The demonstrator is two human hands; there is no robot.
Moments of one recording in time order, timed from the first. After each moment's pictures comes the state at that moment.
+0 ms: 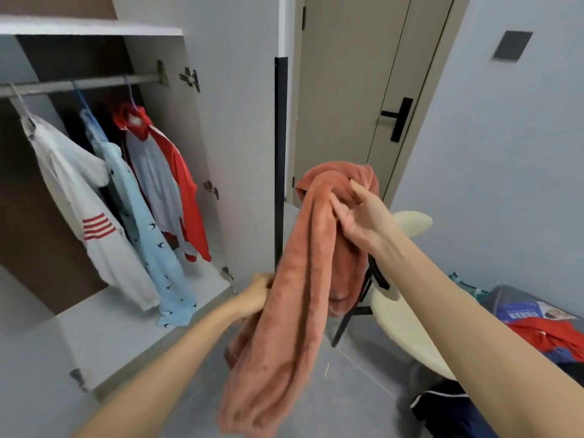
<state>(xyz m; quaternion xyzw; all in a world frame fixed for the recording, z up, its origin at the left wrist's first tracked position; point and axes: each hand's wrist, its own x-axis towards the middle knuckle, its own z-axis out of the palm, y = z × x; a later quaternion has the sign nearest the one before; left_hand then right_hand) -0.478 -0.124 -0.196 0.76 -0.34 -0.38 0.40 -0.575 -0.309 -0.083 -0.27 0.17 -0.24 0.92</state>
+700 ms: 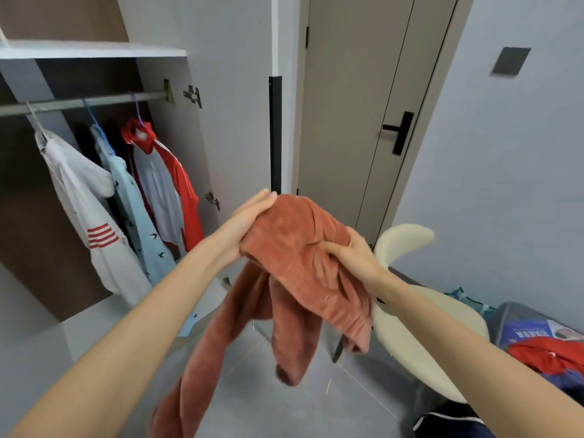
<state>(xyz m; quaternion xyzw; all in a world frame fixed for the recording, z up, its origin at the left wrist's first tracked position) -0.452 -0.170 -0.080 0.57 -0.23 -0.40 0.68 -0.607 -0.313 -0.125 -0.73 0.29 -0.22 0.58</state>
